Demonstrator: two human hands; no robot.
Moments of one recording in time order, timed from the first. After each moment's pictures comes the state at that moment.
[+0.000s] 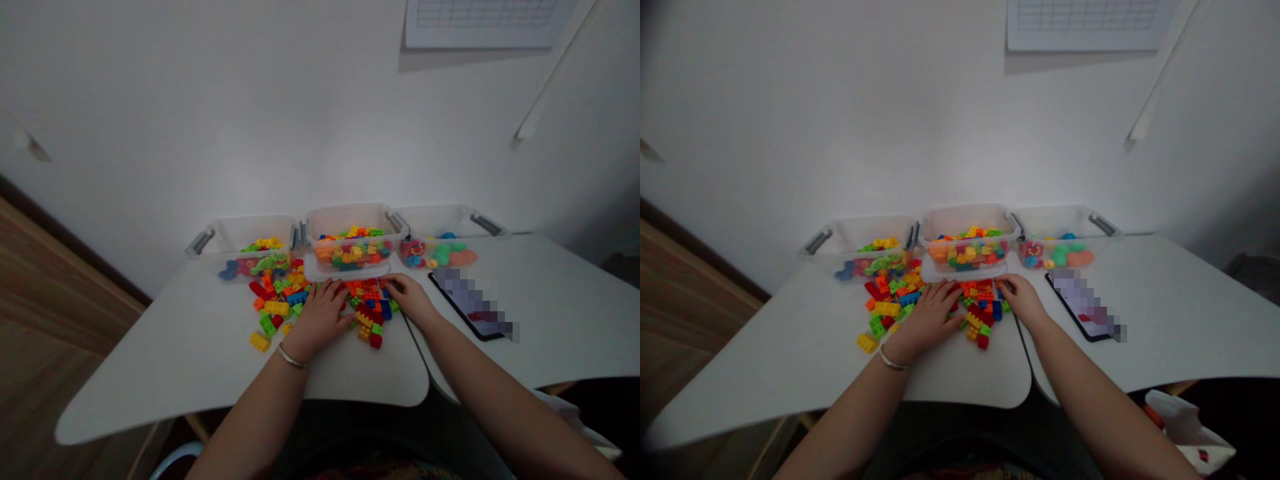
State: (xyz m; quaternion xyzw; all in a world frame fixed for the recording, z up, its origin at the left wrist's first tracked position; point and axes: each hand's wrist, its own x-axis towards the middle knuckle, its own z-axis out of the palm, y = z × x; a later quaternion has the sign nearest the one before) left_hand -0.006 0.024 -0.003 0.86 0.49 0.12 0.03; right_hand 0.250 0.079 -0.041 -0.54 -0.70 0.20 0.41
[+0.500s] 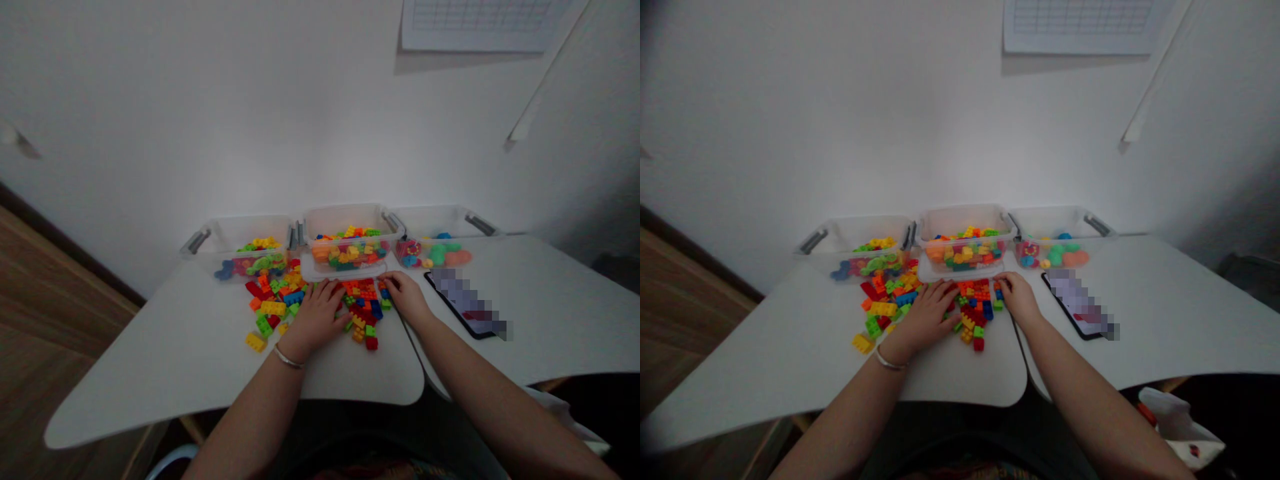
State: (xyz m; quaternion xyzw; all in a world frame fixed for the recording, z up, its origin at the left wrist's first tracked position) left_hand -0.006 0.025 -0.004 0.86 0.49 0.13 0.03; right_hand 0.243 0.080 -0.042 -0.57 -0.68 0.15 0.43
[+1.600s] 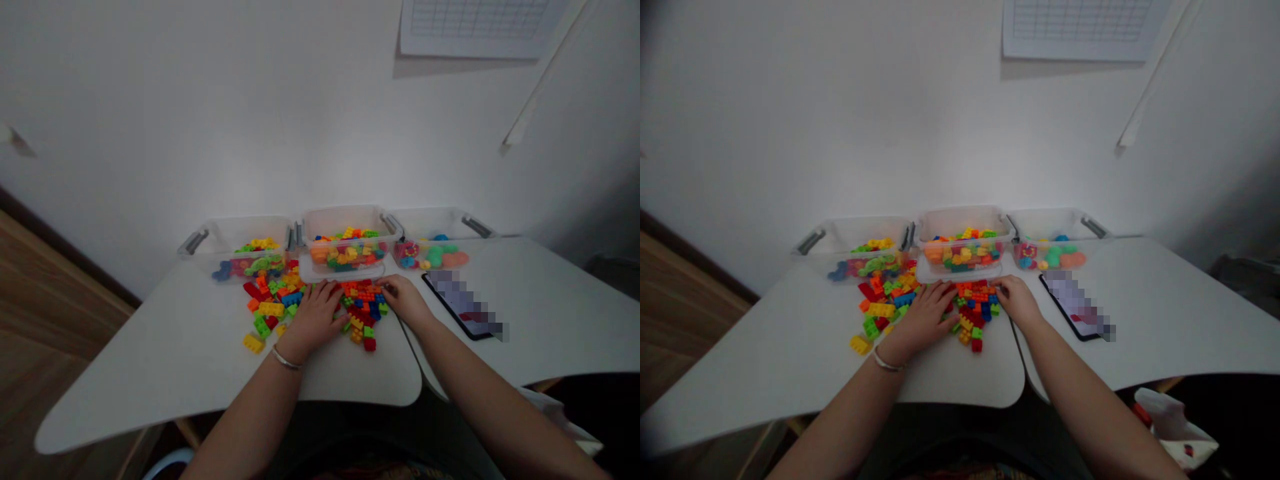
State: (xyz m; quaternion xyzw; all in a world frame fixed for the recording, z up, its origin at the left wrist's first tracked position) left_hand -0.004 0.024 0.000 0.86 0.50 0.11 0.02; right_hand 0.251 0.079 -0.044 -0.54 -0.75 0.12 0.37
